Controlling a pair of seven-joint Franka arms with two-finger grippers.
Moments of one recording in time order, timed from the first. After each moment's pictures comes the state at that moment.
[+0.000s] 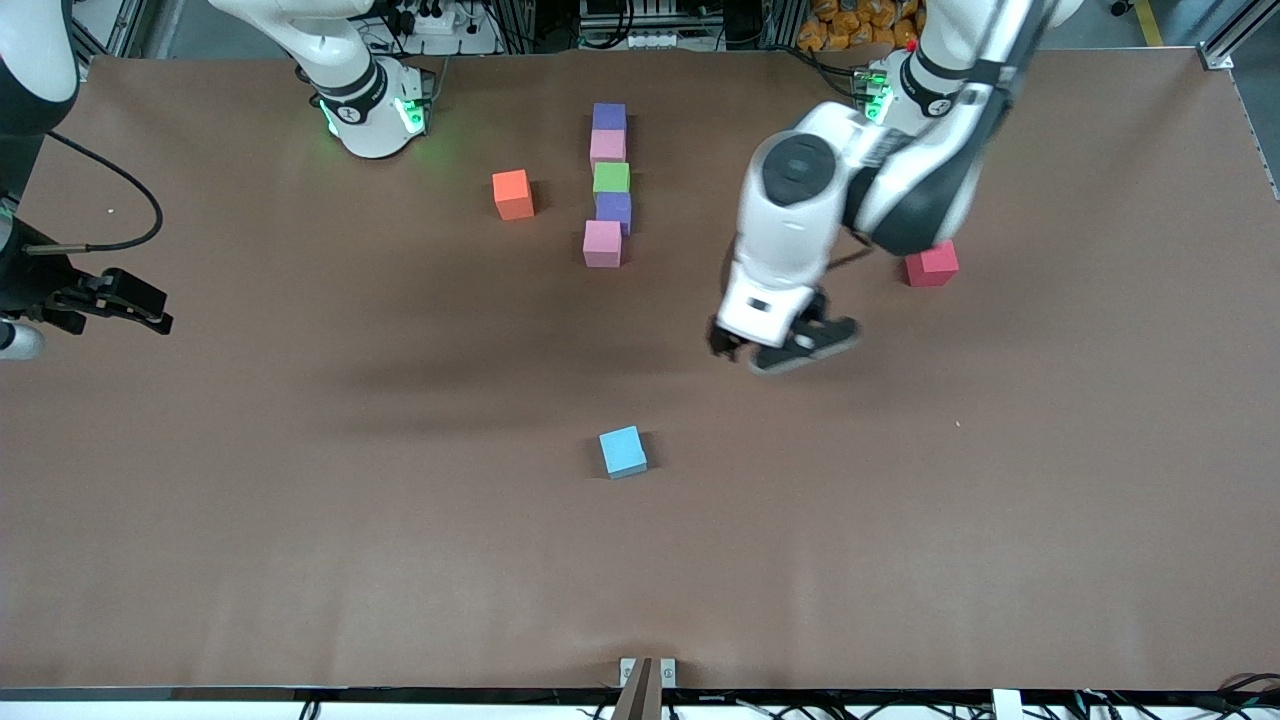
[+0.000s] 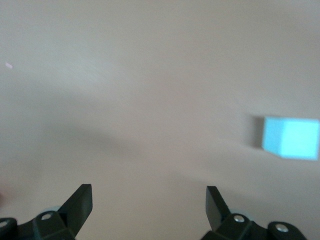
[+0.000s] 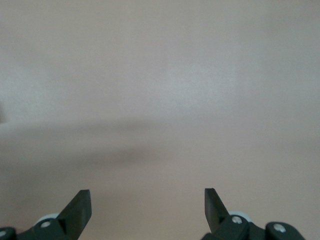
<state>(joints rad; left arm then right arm) -0.56 0.32 0.00 -1.71 0.11 2.07 -0.97 -0.03 0.09 0.00 -1.56 -0.01 1.69 0.01</state>
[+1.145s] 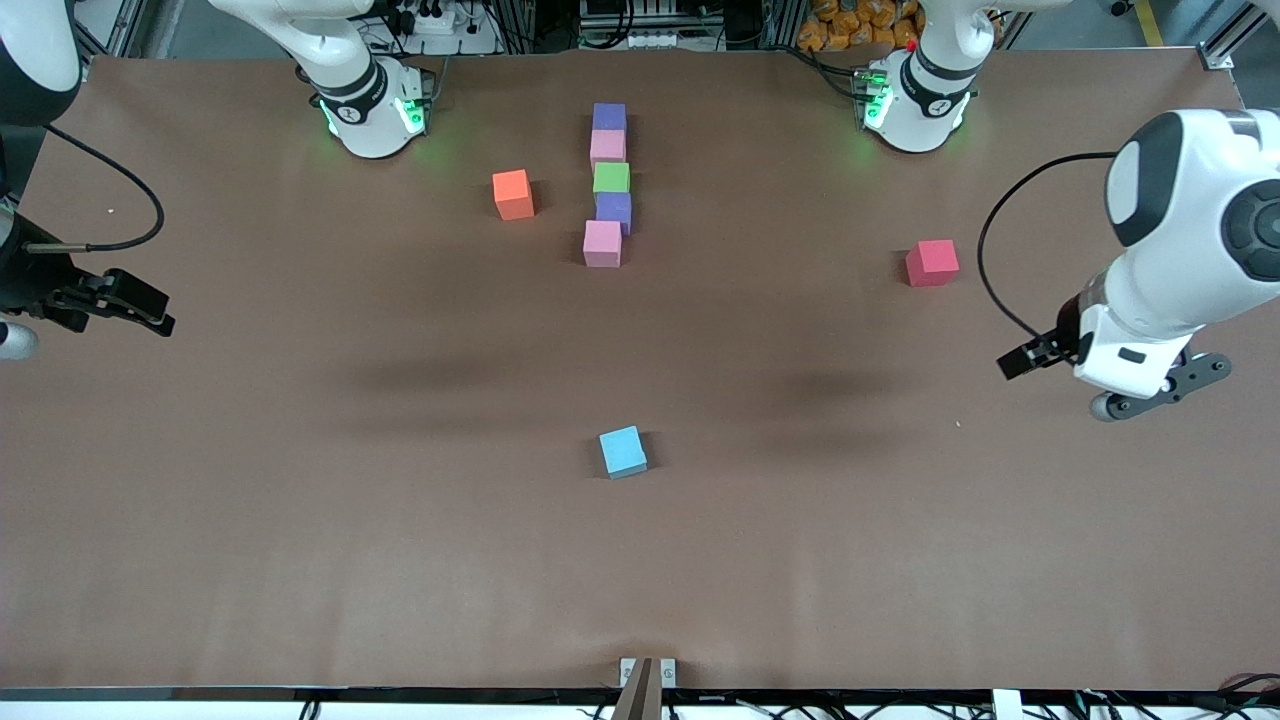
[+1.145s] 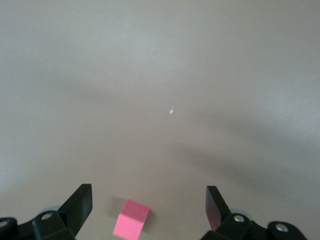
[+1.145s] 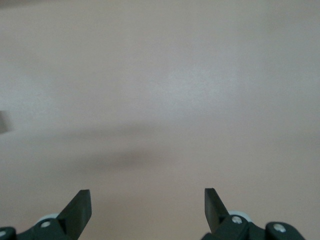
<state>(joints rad) -0.08 0.18 -0.01 -1.73 0.11 1.79 -0.51 -0.03 0.09 0.01 -1.55 -0.01 1.69 0.05</state>
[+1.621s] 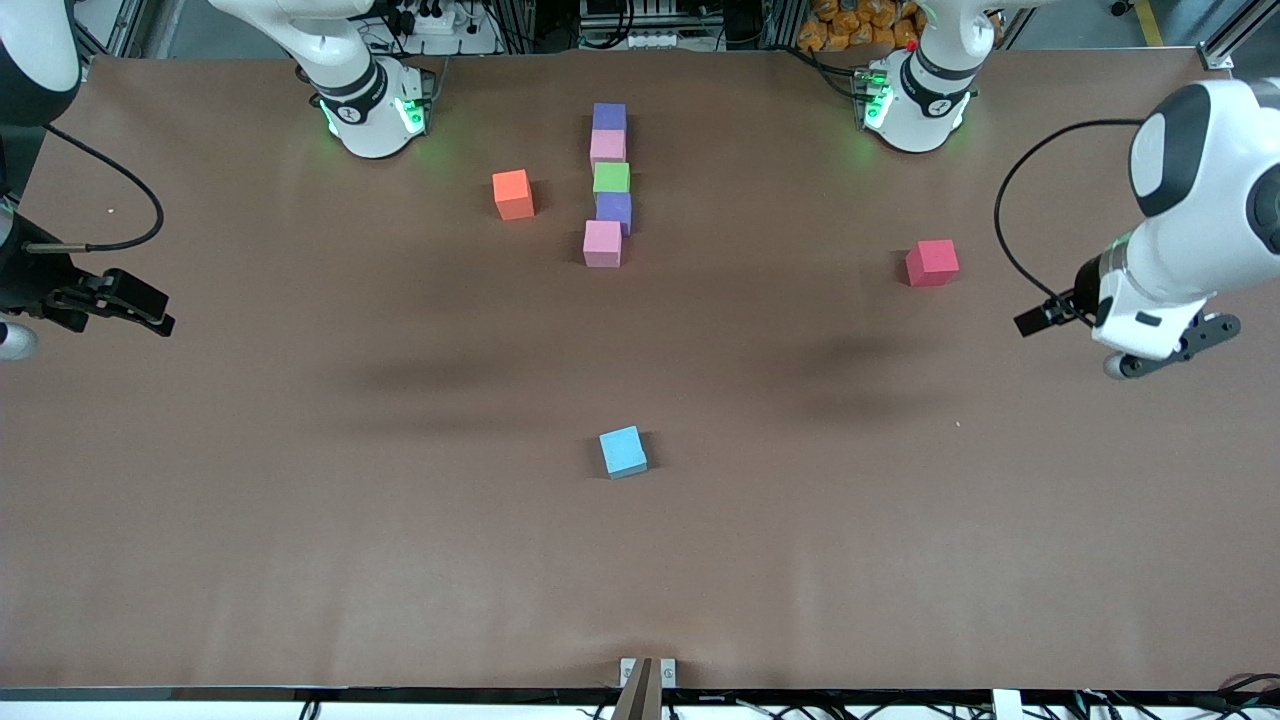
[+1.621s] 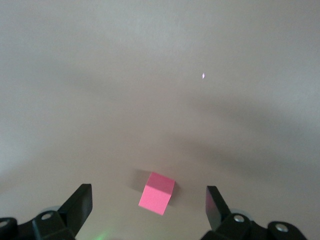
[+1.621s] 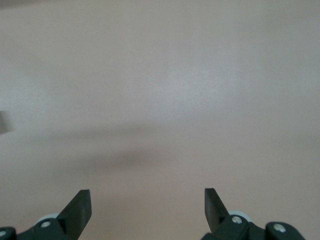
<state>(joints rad) 0.04 0.04 -0.10 -1.92 0.09 1.77 -0.48 -0.03 0.09 0.01 -1.55 -0.01 1.69 0.05</state>
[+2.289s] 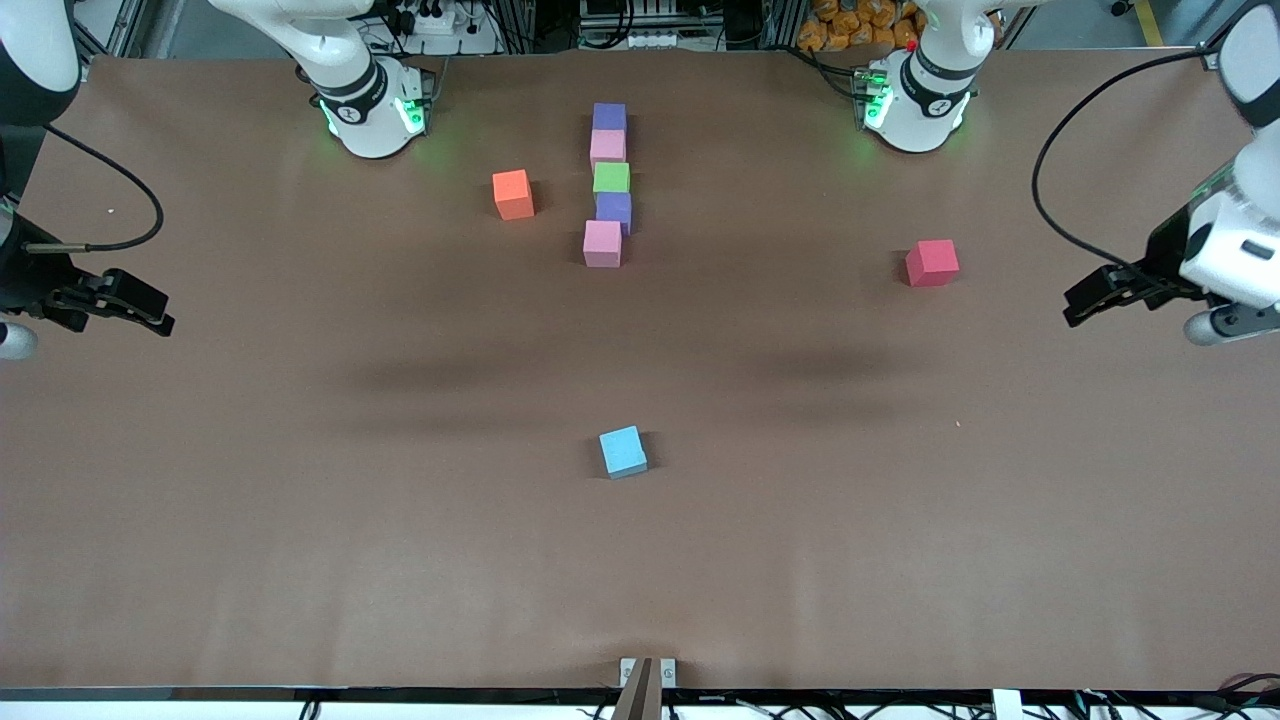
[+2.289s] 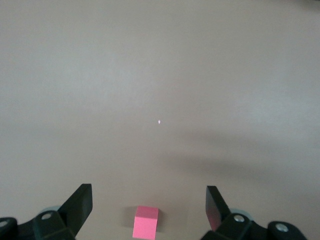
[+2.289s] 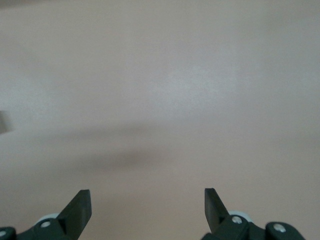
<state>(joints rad) 0.07 0.00 -0.12 -1.71 0.02 1.81 -0.21 -0.03 0.09 0.01 -1.55 -0.01 1.68 0.05</state>
